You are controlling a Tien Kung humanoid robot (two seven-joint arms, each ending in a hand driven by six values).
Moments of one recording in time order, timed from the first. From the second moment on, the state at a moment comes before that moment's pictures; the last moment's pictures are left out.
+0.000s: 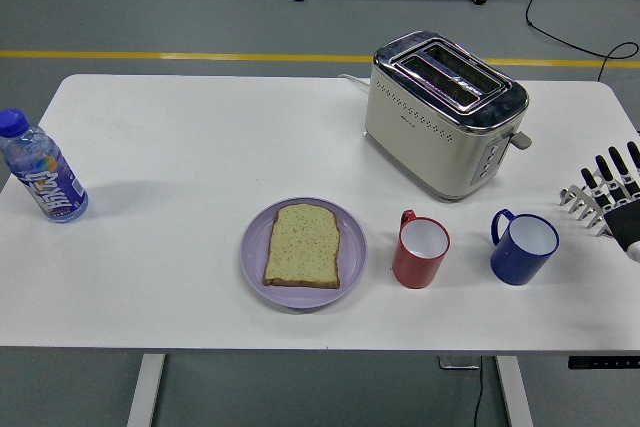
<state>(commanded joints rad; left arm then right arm) -0.18 0.02 -0.57 -0.25 -0.16 0.24 0.04 0.09 -0.30 1.49 1.36 -0.06 -0.19 -0.02</state>
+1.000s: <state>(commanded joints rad) -0.19 0.02 -0.54 -0.25 -0.20 0.23 0.03 0.11 -0.28 1.51 1.34 -0.10 -0.10 -0.19</state>
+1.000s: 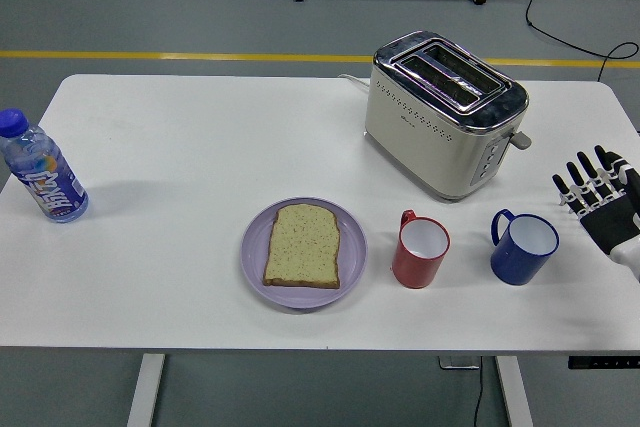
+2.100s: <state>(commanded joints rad) -0.19 0.02 -0.54 -0.25 -0.19 0.23 0.03 0.13 -0.24 1.47 1.25 -0.15 -0.06 0.02</state>
